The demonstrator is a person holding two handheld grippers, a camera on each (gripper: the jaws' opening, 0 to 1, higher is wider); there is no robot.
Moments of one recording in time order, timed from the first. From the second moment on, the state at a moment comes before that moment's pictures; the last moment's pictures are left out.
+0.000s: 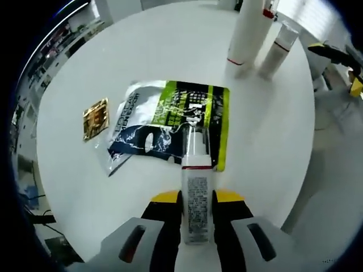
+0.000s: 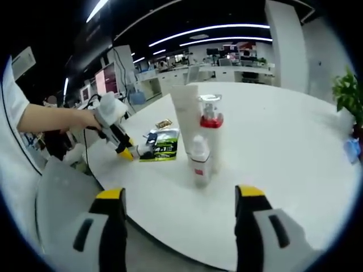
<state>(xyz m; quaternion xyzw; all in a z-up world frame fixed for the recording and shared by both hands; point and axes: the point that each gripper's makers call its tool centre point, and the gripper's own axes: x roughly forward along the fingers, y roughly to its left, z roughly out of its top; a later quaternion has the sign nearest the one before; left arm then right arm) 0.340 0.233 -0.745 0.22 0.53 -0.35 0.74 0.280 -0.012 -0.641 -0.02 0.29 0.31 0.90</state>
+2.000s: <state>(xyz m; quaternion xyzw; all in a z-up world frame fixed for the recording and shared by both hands) 0.243 0.083 -0.564 -0.17 0.26 -0.52 0.79 0.272 0.080 -0.533 0.23 0.16 0.48 0.83</state>
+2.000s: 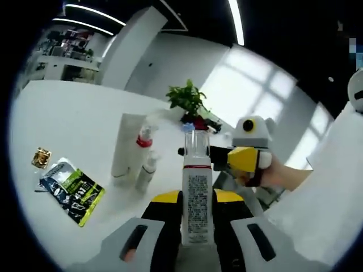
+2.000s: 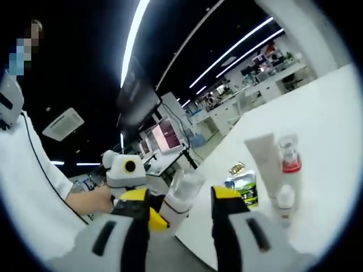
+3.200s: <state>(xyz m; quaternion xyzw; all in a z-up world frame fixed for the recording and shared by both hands) 0.251 0.070 -0.598 0.12 0.27 -0.54 0.79 0.274 0.093 -0.544 -0.02 0.14 0.44 0.89</state>
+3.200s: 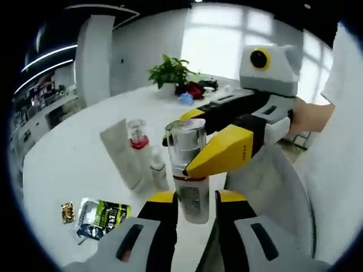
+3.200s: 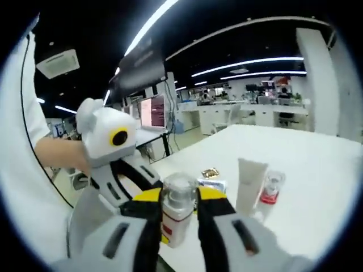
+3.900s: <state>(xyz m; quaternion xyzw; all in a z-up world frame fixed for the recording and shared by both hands) 0.272 0.068 -0.646 0.18 0.28 -0.57 0.75 0.285 0.083 -0.592 -0.07 0.19 0.37 0.91</state>
